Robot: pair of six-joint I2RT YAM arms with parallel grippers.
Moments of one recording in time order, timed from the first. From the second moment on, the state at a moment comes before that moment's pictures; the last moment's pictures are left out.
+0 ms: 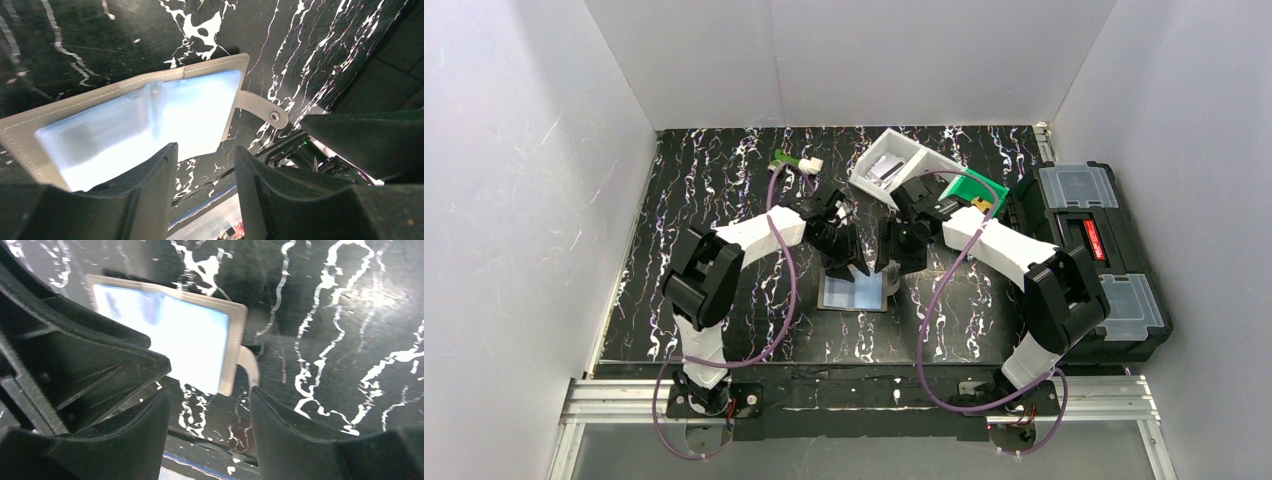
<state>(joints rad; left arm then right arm) -0.62 1.88 1.27 -0.58 0.45 -0.79 0.62 1.64 1.18 -0.72 -0.18 0.64</state>
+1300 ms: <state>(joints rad) -0.39 1.64 0.98 -0.66 0.32 -0.69 0.91 2.22 1.80 -1.01 -0.05 0.59</state>
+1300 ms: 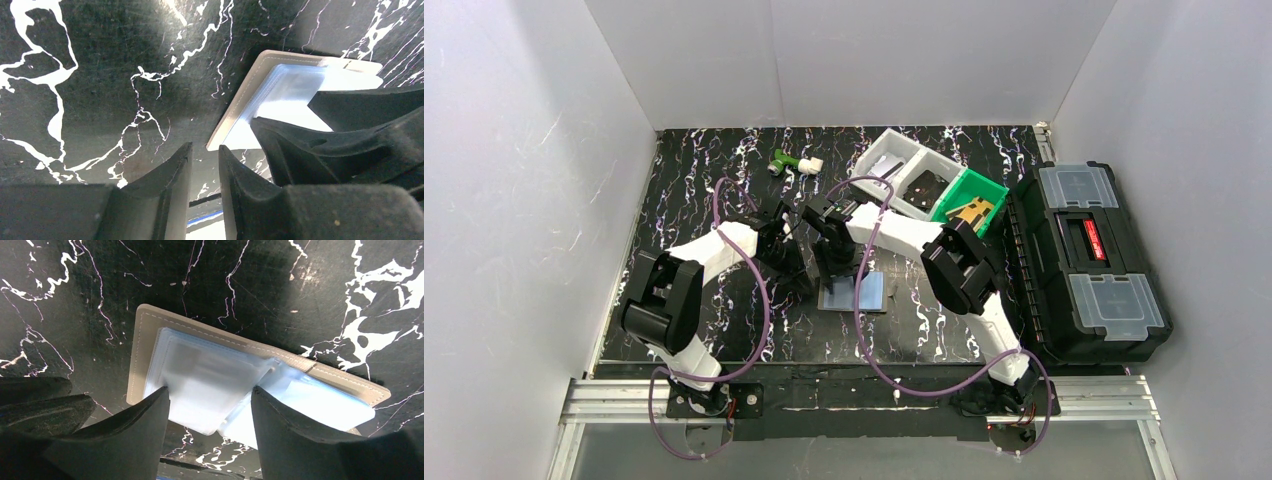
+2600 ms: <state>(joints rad) -0.47 1.76 1.03 -0.60 0.44 -0.71 0.78 2.13 1.51 -0.72 -0.50 0.55</state>
